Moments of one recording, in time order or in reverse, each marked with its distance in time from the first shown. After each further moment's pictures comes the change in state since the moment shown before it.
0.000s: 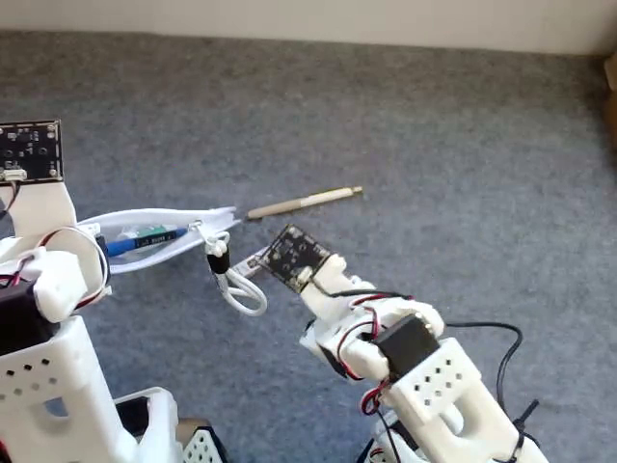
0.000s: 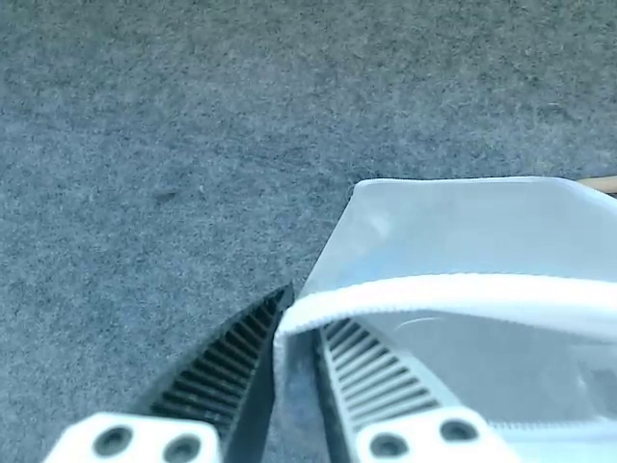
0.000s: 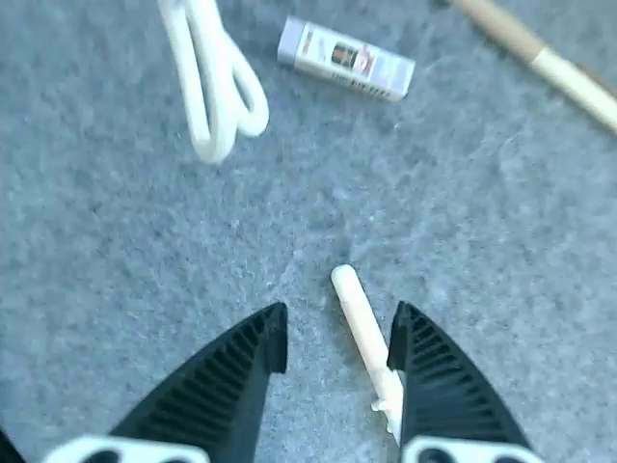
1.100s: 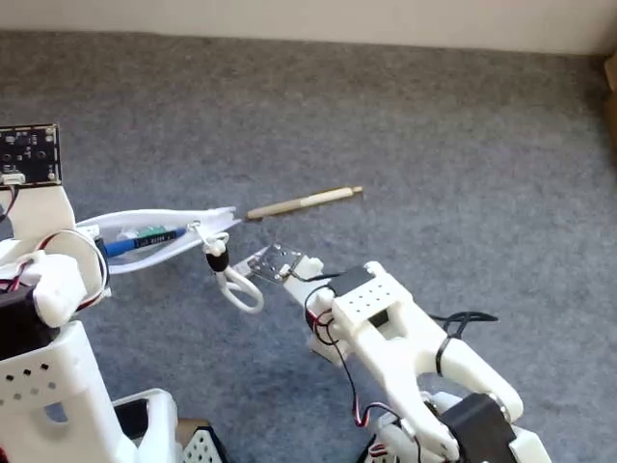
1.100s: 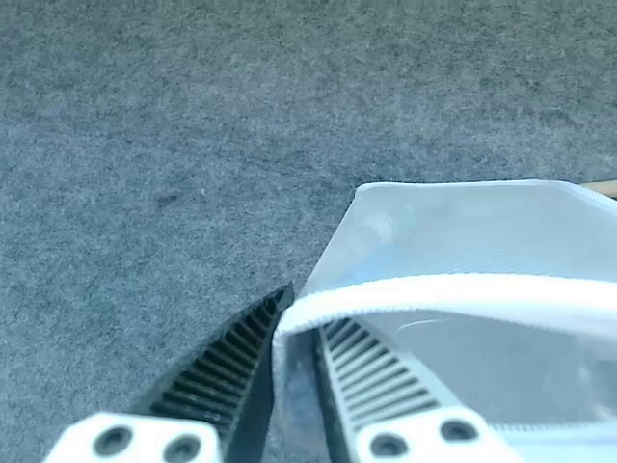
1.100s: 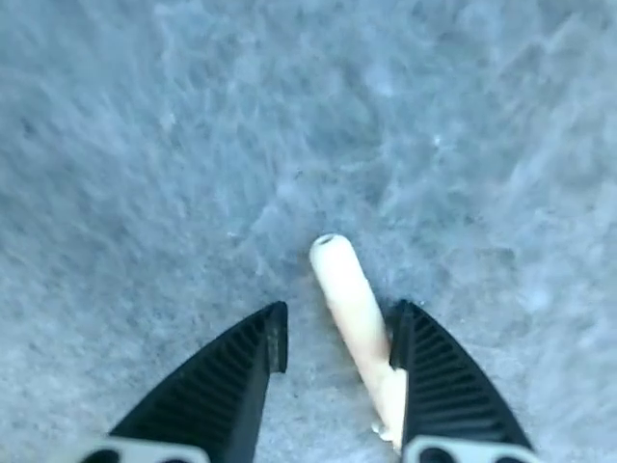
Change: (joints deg) left arm -0.1 -0.1 2.2 -1.7 0.0; right arm 5.6 39.6 -0.3 -13.0 9.3
